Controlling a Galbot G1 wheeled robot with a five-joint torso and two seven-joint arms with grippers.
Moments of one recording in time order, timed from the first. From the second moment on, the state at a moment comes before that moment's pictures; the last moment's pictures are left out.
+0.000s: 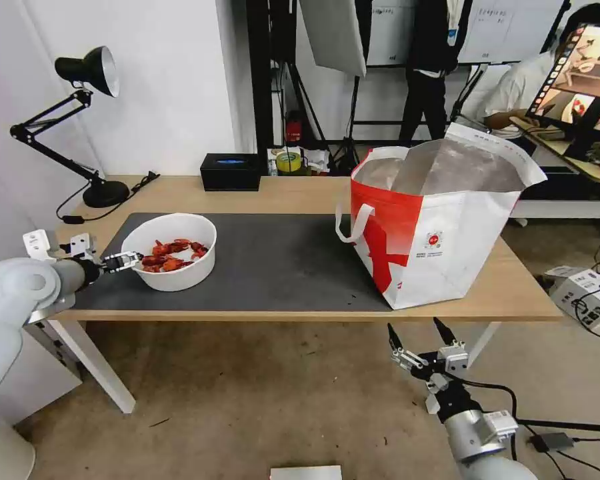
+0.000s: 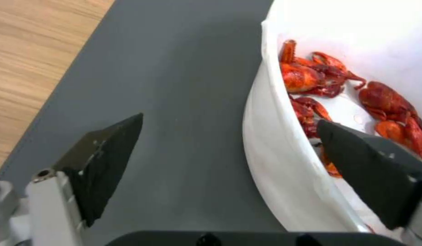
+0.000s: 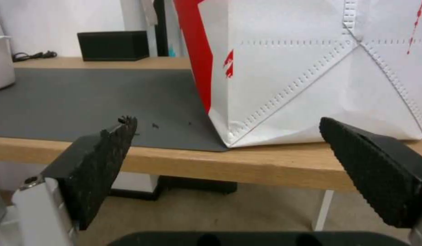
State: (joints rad) left arm 0.86 -0.64 -0.45 -1.63 -1.41 0.73 -0.42; right arm -1.66 0.95 0.33 2.07 0.41 0.26 0.27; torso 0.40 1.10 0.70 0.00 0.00
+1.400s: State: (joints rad) left arm 0.90 -0.58 -0.47 -1.67 -1.46 0.74 -0.33; right arm -1.66 0.95 0.33 2.07 0.41 0.26 0.27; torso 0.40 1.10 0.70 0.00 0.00
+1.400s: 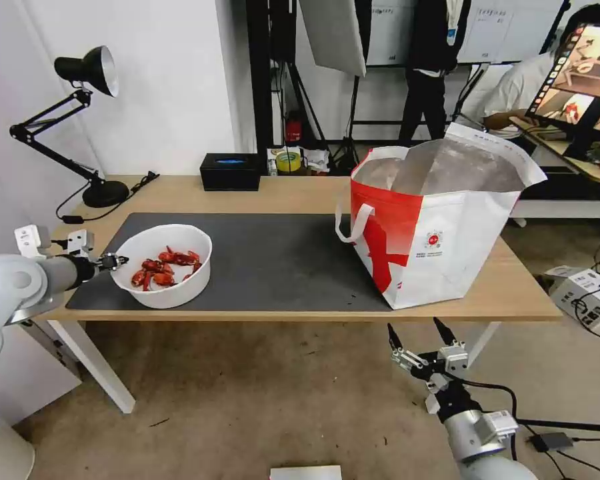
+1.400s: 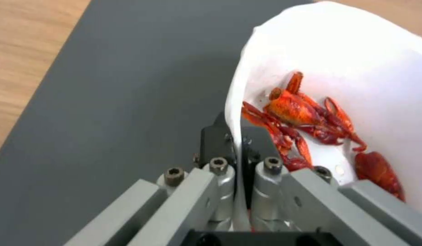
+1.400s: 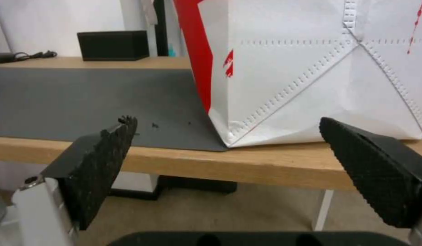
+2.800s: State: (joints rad) left arm 0.04 -0.87 0.10 -1.67 -1.57 0.67 -0.42; right arm -1.66 0.95 0.33 2.07 0.41 0.26 0.27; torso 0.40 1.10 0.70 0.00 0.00
